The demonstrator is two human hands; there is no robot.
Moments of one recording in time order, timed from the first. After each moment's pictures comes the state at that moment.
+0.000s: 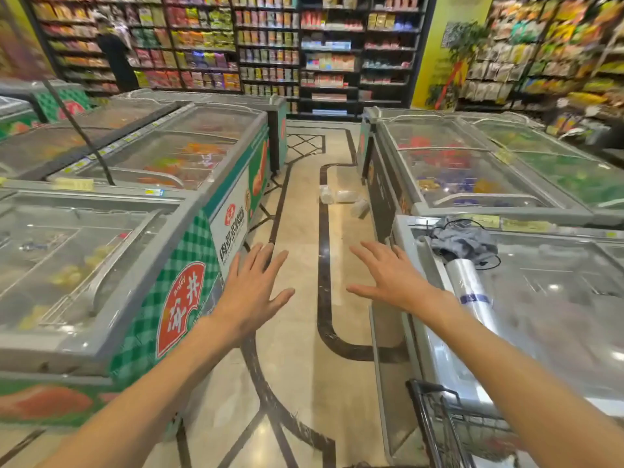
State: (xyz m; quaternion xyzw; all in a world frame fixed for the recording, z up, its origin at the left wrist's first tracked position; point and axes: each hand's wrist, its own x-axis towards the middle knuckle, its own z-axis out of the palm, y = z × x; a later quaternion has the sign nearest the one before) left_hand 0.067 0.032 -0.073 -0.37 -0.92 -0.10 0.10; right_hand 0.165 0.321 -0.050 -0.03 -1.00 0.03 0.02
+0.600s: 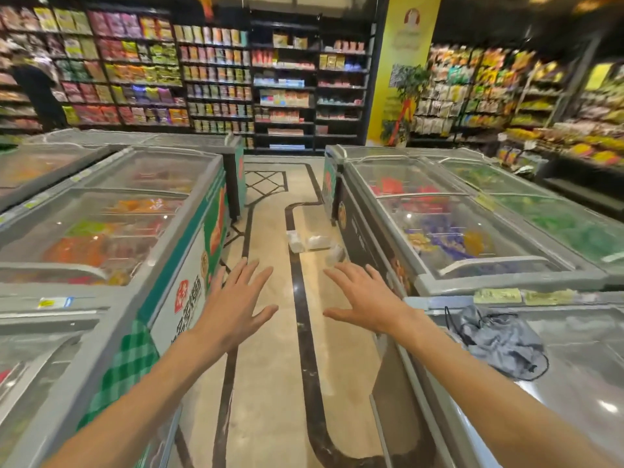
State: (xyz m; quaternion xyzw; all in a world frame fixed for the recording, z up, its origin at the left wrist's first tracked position) left_hand -0.372 0.191 -0.040 -0.42 -0.89 -0.08 0.11; right_hand -0.226 0.441 -0.016 -0.07 -1.00 0.01 0.05
